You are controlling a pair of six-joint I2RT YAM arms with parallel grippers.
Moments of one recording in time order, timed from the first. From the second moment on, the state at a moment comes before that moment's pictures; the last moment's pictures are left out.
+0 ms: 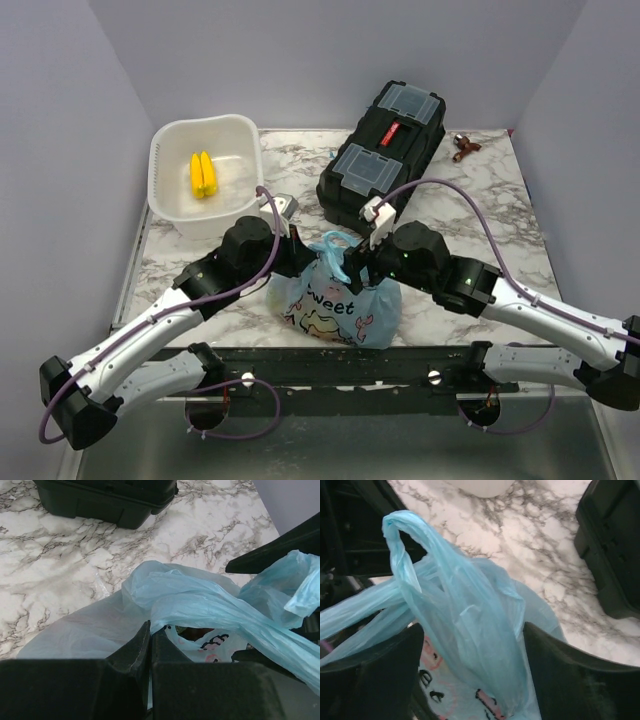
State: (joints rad) left arm -0.78 0.92 0.84 -0.34 0.06 -0.51; right arm 1.03 1.05 0.97 -0.33 0.11 0.22
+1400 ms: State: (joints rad) left arm -1.30 1.07 1.05 -0.57 -0.40 0.19; right arm 1.03 0.76 0.57 0.04 0.37 0.73
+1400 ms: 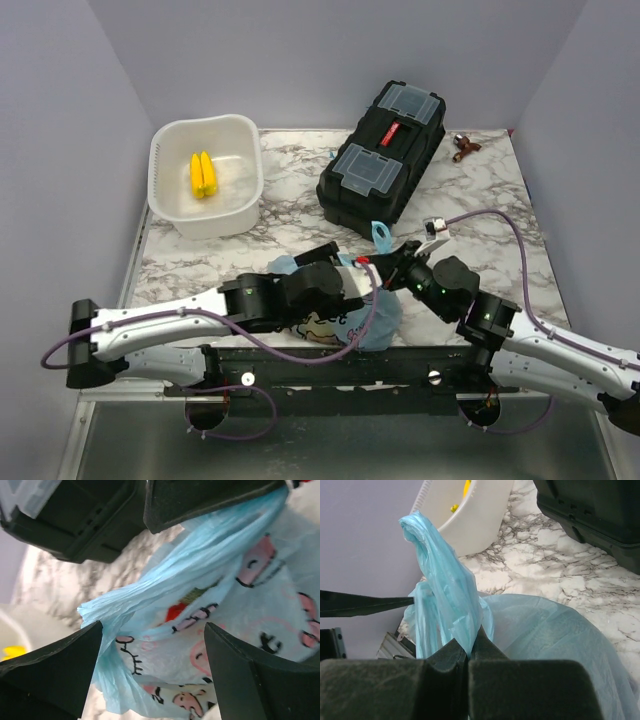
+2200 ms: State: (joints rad) left arm -1.19 1.15 1.22 -0.46 -0.70 -0.01; right arm 1.03 0.77 0.60 -0.08 0.40 0.75
